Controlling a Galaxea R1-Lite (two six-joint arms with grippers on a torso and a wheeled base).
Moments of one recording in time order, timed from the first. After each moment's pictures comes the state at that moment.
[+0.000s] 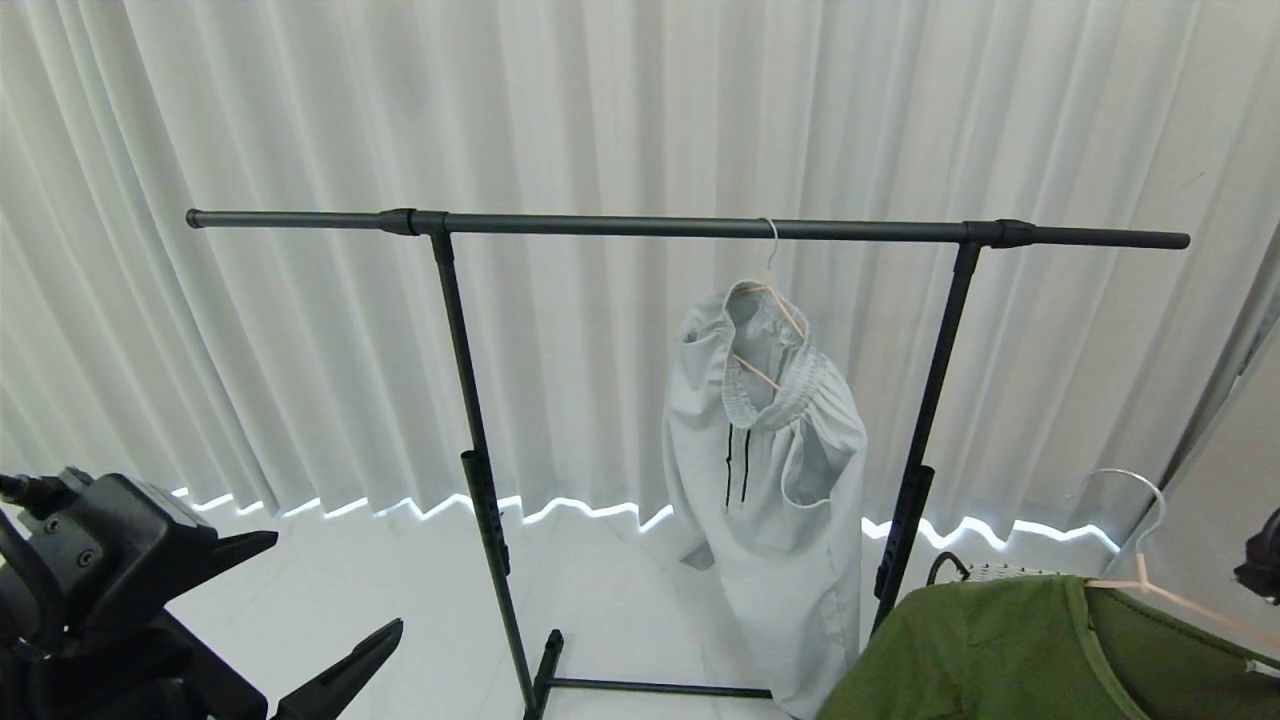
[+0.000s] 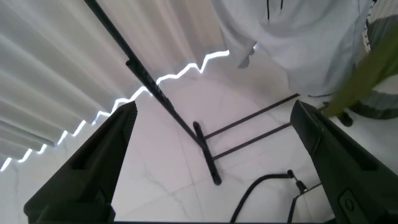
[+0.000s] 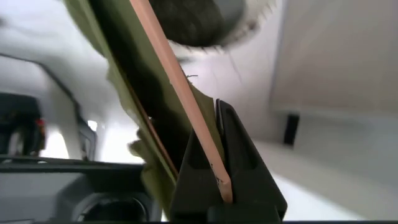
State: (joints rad) left arm -0.56 0.97 -0.41 -0.14 0.20 0.24; right arm 0.25 1.08 -0.64 0.57 -0.37 -0.14
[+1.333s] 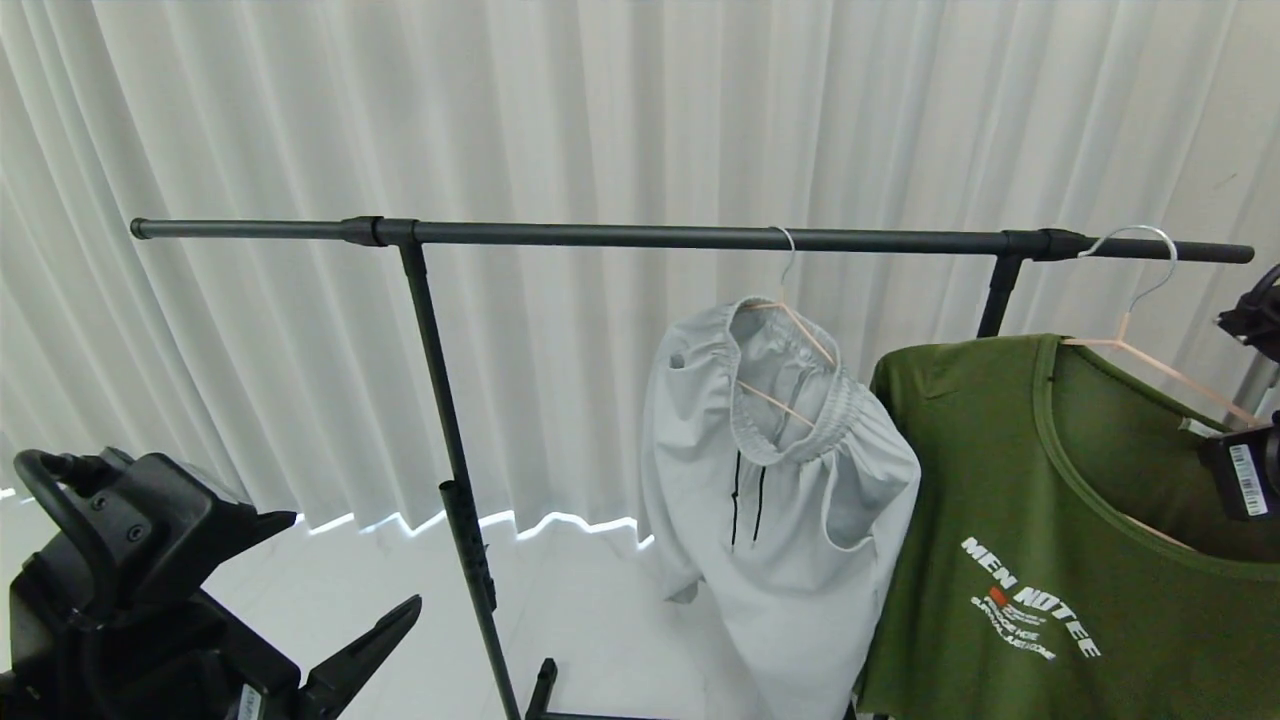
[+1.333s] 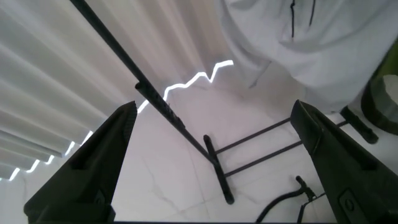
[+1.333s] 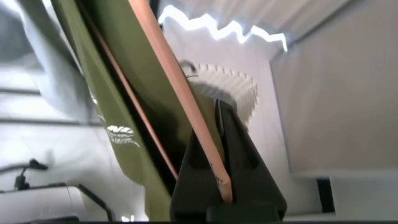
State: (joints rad) left arm -0.55 1.03 -0.41 -0.21 0.22 0.27; right arm 0.19 1.28 -0.97 0.31 -0.30 -0.07
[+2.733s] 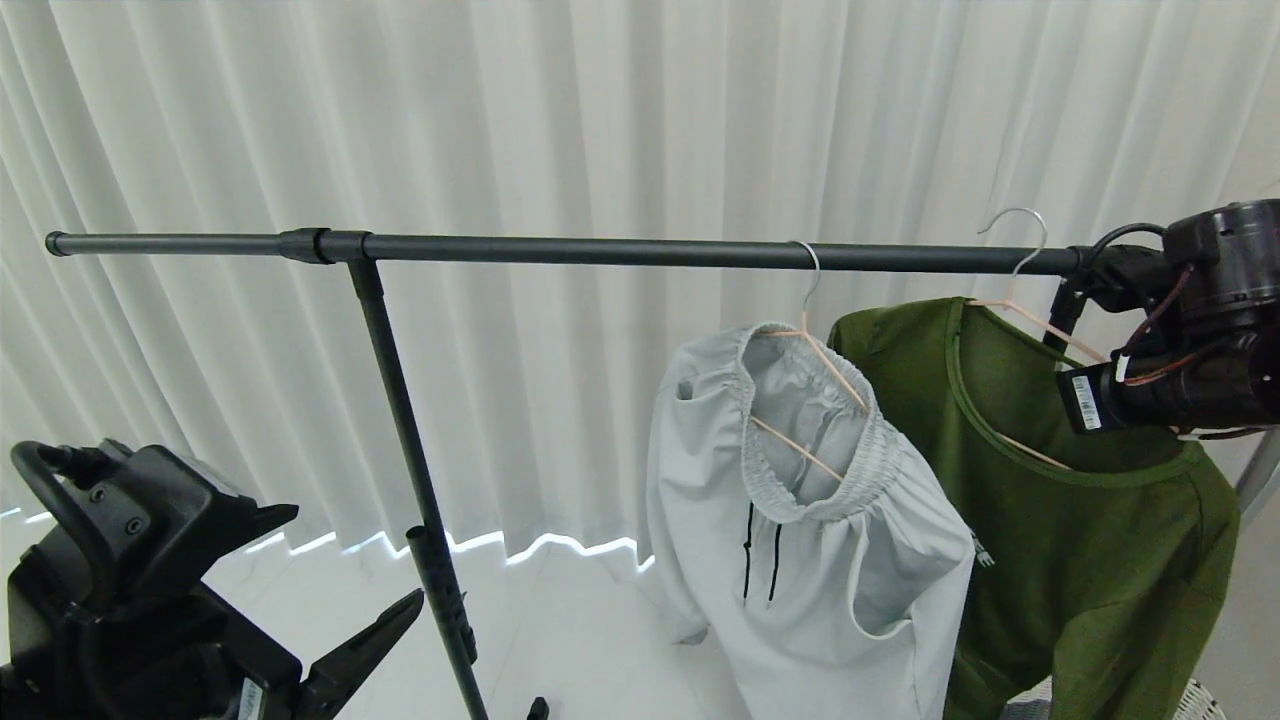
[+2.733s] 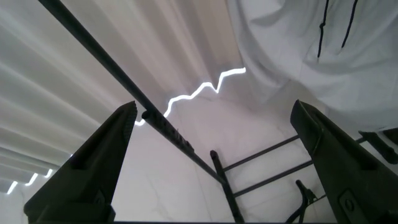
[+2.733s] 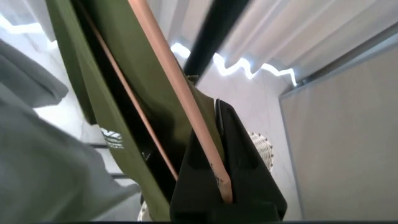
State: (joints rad) left arm -0.56 1.03 -0.42 -0.21 0.22 0.27; right arm 0.21 1.62 -1.16 0.13 -0.31 -0.07
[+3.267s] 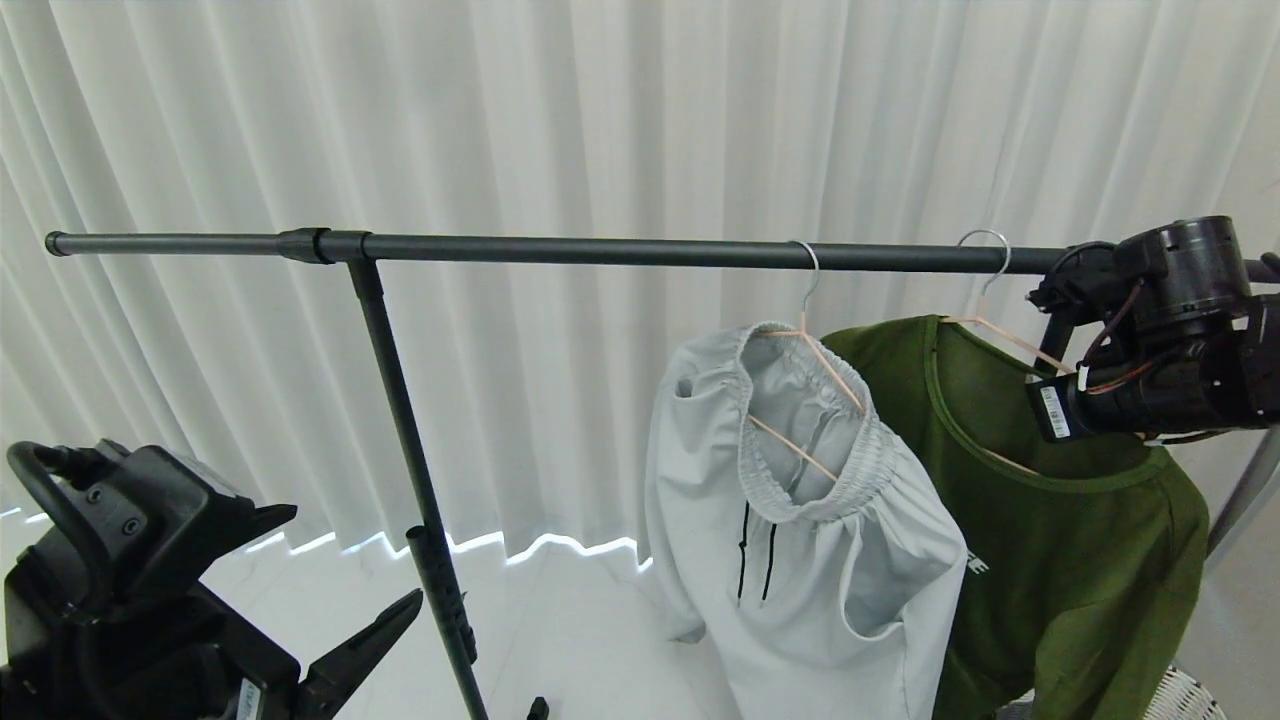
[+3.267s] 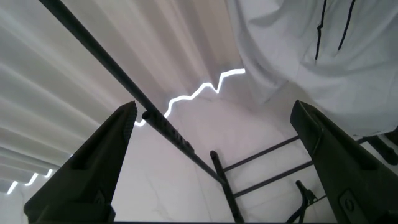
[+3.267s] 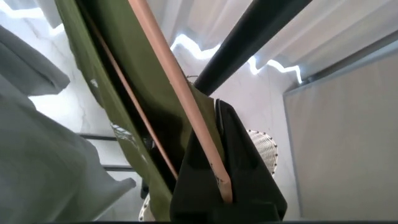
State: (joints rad) left arm -0.56 1.03 -0.42 -0.21 0.22 0.27; right arm 0.24 1.67 -1.18 0.14 -0.31 -0.06
